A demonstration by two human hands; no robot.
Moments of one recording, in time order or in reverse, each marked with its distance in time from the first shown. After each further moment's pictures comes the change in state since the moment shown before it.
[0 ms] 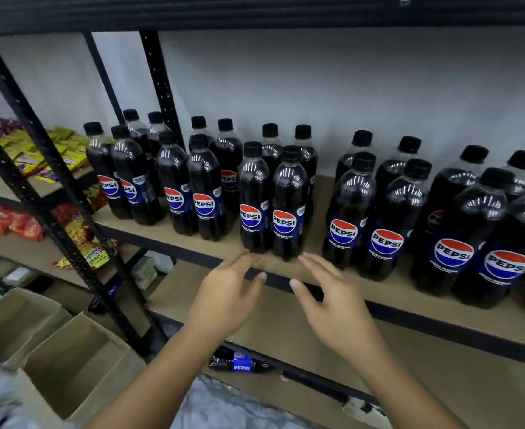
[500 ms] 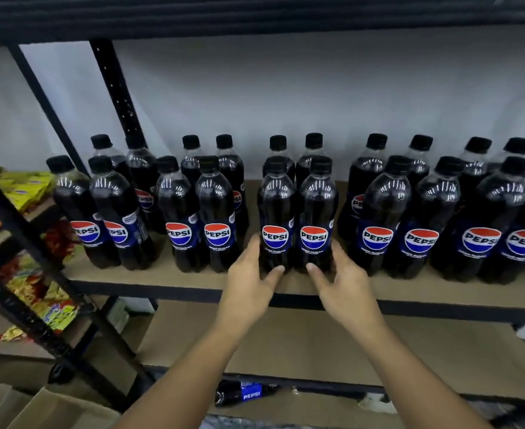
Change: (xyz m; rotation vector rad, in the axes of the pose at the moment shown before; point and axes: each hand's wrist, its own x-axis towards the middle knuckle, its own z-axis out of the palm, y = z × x) left_hand 0.087 -0.068 0.013 -0.369 -0.068 0.083; right_hand 0.067 -0.018 0.067 0.005 0.306 0.273
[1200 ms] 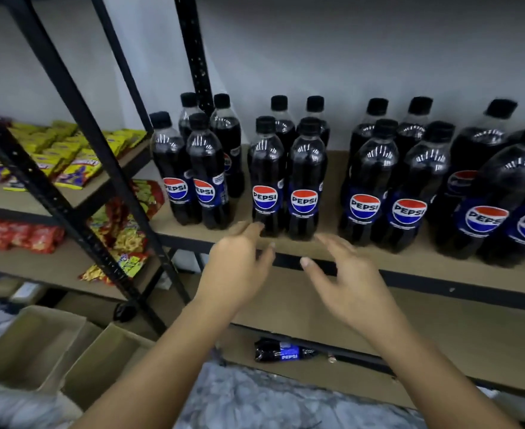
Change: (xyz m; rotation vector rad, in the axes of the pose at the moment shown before) left_hand -0.043 -0.045 -0.145 0.449 -0.009 -0.054; right_hand -0.050 -0.104 0.069 -0.132 -0.279 -0.163
